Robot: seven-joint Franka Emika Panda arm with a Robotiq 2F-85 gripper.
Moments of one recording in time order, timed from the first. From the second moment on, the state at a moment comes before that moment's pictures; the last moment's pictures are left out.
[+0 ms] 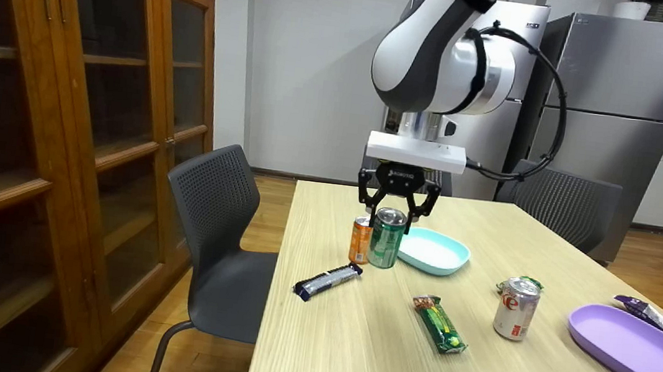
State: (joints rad) arm 0.36 0.44 0.02 -2.02 -0.05 2.52 0.54
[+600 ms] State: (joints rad) arm 0.28 0.29 -0.05 -2.10 -0.05 2.52 0.54
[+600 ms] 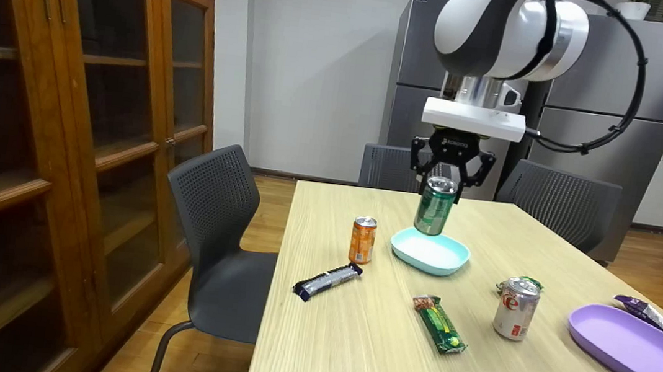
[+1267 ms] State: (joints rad) arm 0.15 0.13 -0.11 -2.25 -0.08 2.55 0.57
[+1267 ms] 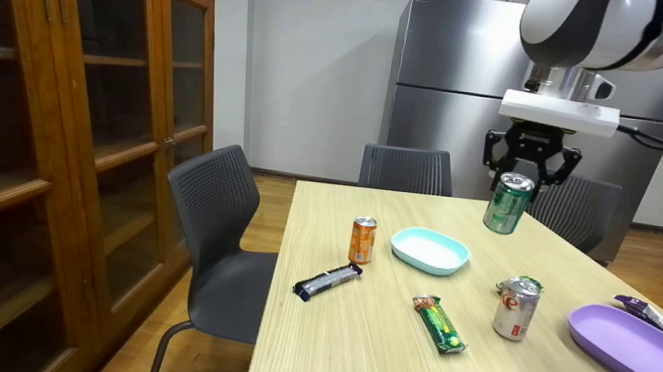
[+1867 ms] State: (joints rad) arm 0.00 0.07 -0.15 -2.38 -0.08 2.58 0.57
